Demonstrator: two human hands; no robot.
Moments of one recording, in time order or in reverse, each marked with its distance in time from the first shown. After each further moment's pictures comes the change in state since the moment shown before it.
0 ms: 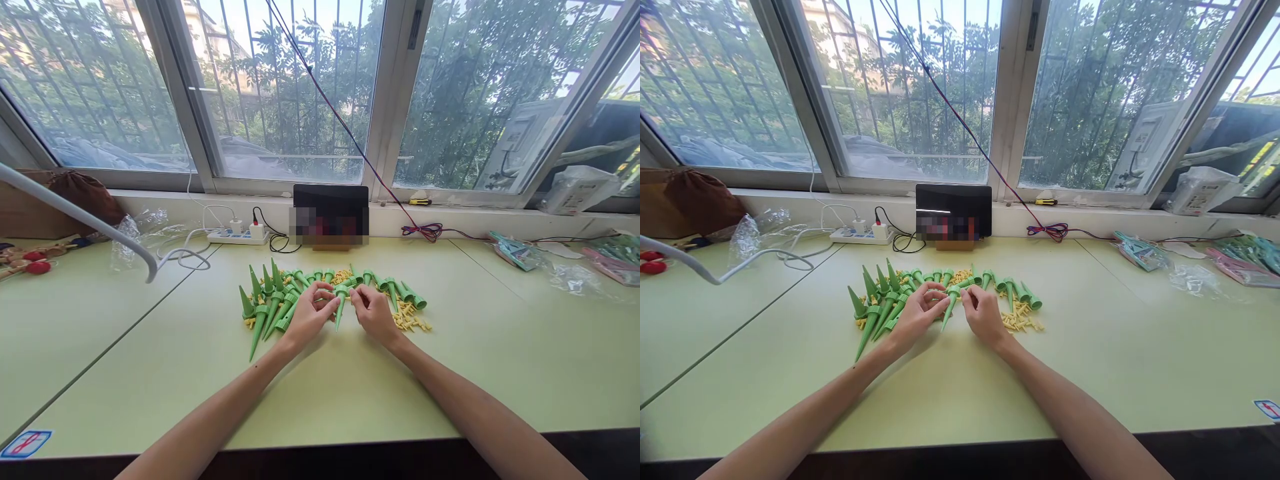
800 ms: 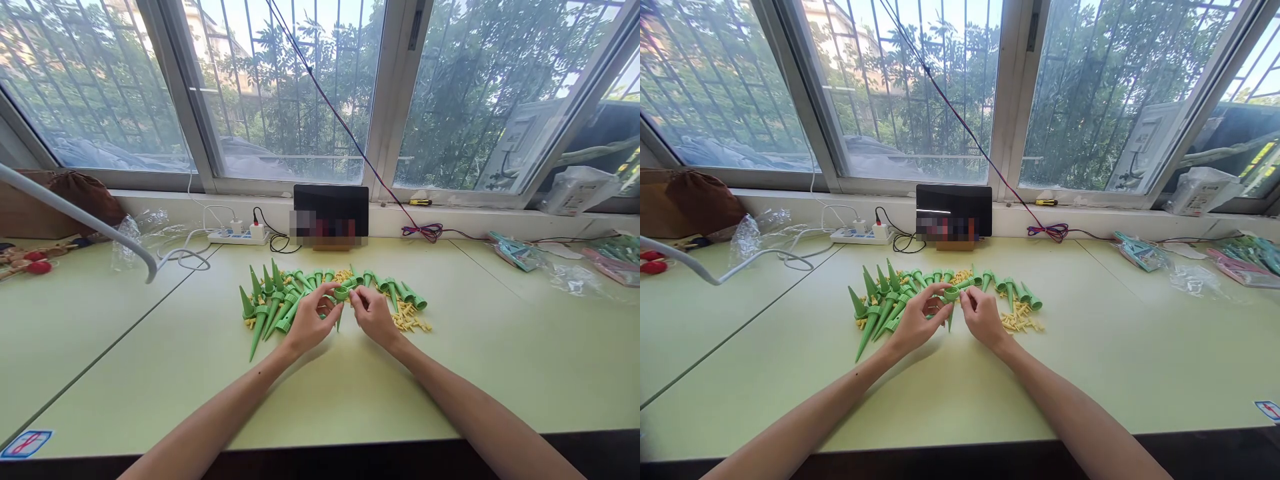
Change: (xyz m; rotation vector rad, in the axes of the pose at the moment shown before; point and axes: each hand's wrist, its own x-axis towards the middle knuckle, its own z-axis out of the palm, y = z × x) left_hand -0.004 -0.001 0.000 0.303 -0.043 0.230; right_hand -0.001 -0.001 0.001 0.034 -0.034 -0.001
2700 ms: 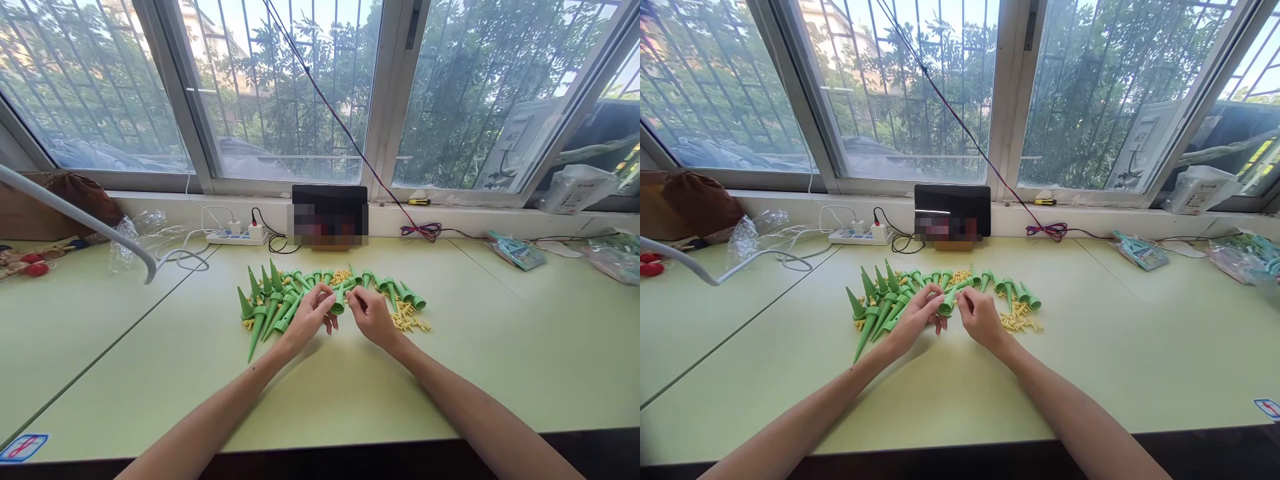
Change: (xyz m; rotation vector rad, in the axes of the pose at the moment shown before) left_hand 0.004 0.006 -0.003 -0.405 -0.107 -0.276; right_hand -0.002 -0.003 -0.002 -0.052 -0.016 -0.134
